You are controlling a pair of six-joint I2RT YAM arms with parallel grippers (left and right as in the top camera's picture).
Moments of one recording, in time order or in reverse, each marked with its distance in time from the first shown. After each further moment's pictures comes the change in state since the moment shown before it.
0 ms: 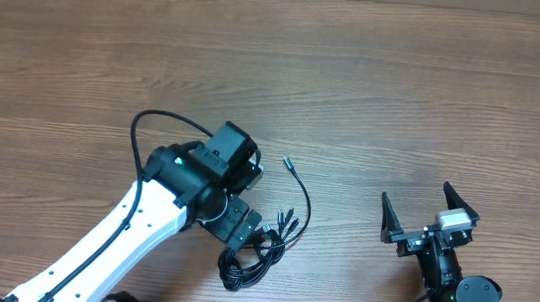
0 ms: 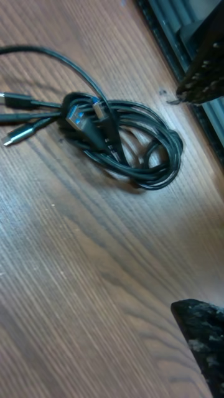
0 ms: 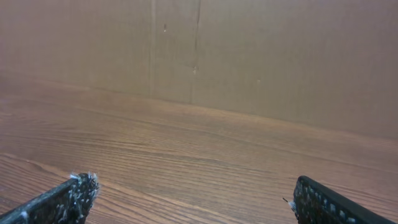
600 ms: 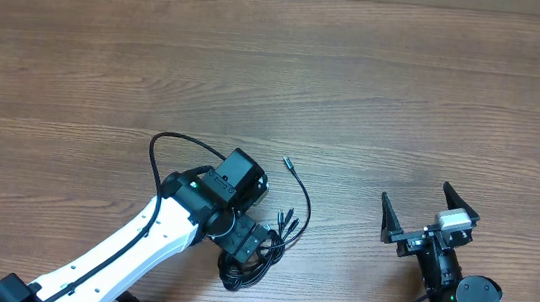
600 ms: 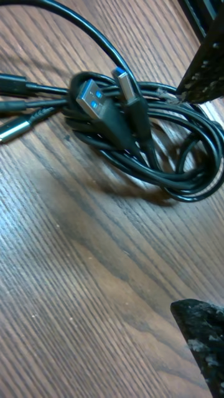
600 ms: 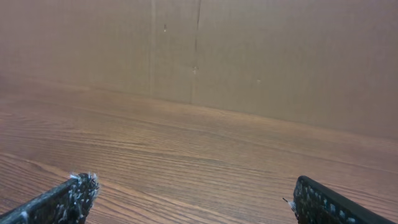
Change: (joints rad) left arm -0.060 0.005 -0.205 0.252 0.007 -0.057; right arm 0.000 0.000 0.000 0.000 0.000 0.000
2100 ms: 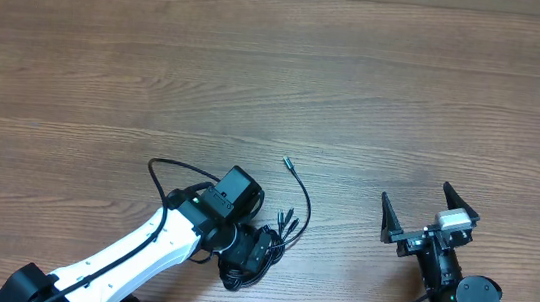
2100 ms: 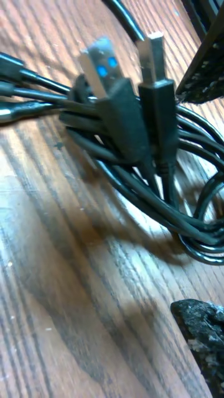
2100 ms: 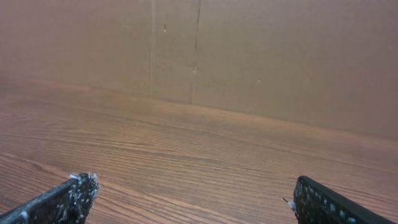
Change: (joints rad) left arm -0.020 0.017 -0.159 0.181 0.133 -0.291; right arm 0.000 0.000 0.000 0.000 0.000 0.000
